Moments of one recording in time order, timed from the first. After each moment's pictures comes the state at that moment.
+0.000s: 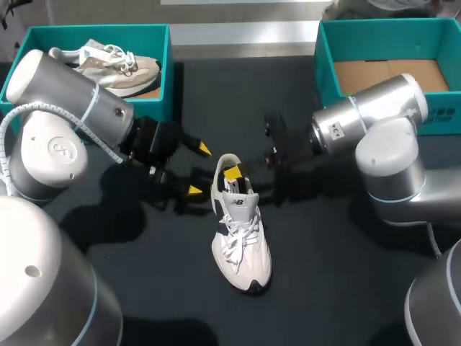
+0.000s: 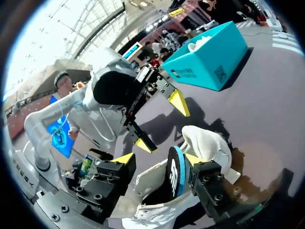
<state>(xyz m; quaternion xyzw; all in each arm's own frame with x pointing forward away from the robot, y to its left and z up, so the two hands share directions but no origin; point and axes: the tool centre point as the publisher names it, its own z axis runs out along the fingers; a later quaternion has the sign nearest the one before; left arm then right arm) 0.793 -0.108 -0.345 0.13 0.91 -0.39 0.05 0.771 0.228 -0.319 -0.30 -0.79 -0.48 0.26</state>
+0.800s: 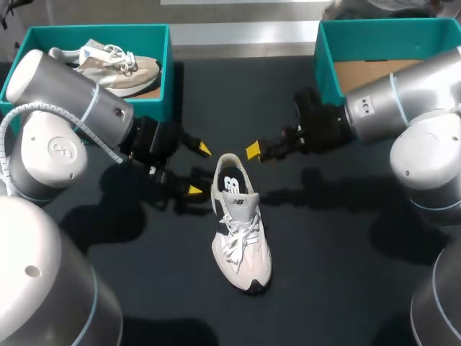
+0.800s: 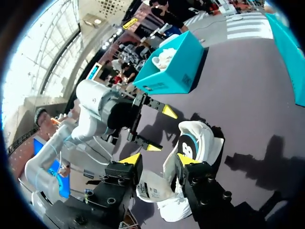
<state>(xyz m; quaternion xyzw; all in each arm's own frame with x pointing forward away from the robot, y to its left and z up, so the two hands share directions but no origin) 0.793 -0.108 -0.345 0.13 0.91 -0.39 0.05 0.754 0.181 -0.251 -0.50 -0.73 -0.42 0.21</state>
